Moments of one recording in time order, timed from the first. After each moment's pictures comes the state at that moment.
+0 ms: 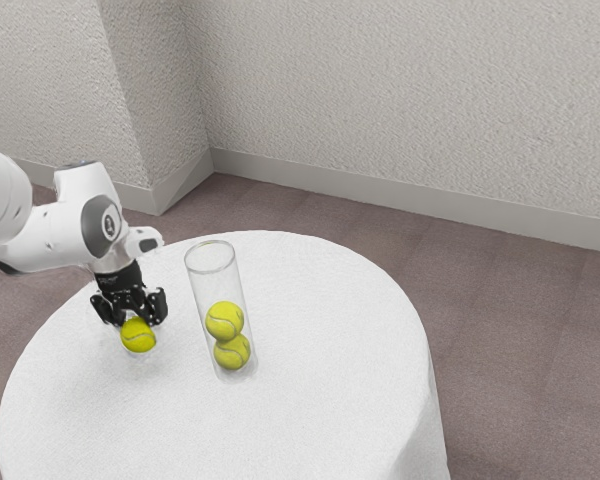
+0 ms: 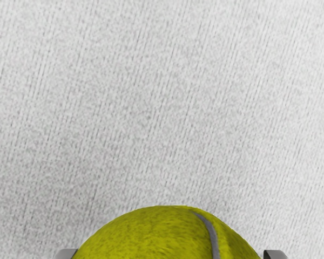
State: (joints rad) arm -0.69 0.27 0.96 -2.24 -0.44 2.21 0.28
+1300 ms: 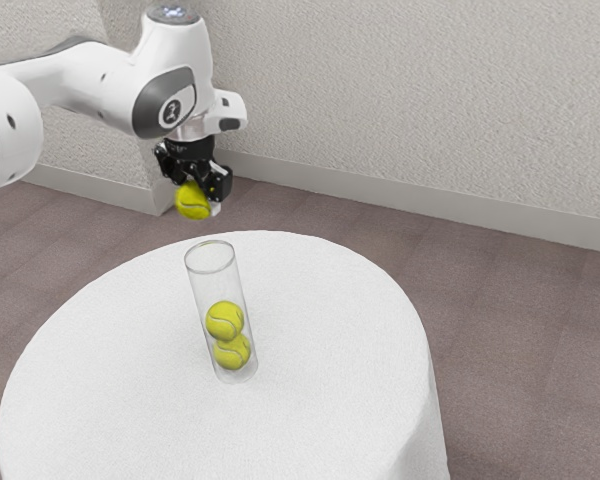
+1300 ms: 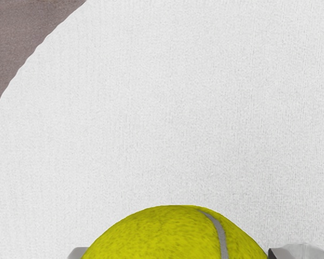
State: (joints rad) arm -1.00 0.22 1.04 -1.73 0.04 1.97 0.05
